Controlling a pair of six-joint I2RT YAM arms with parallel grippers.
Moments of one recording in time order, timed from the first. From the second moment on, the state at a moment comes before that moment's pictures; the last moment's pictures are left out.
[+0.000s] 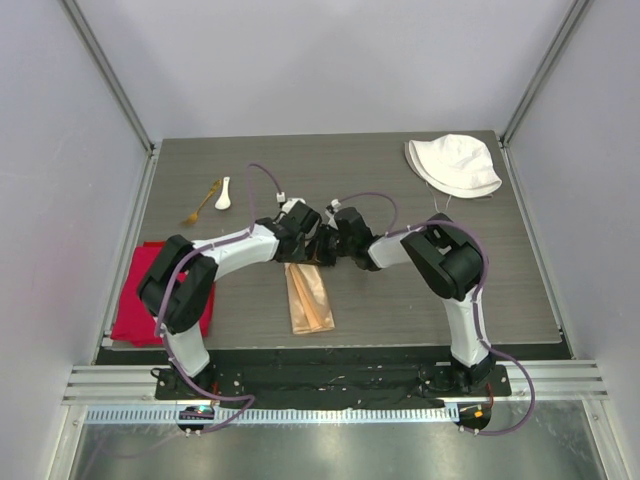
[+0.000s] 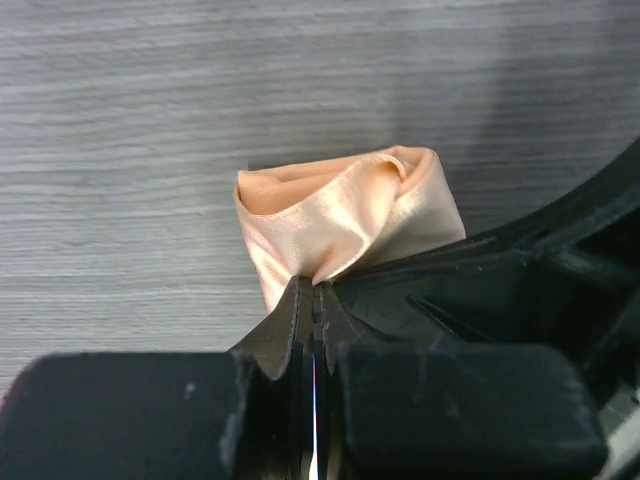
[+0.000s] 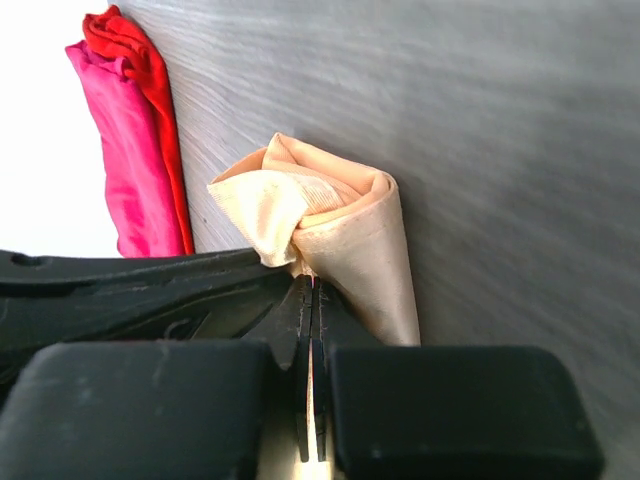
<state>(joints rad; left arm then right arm) -0.68 1.78 1.12 -0.45 -0.34 -0.57 0.66 2.08 1.03 0.47 -0.46 0.99</state>
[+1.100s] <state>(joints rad) -0.88 1.42 0.93 -0.47 -0.09 -0.97 0.56 1.85 1.00 0.24 -0.50 0.88</state>
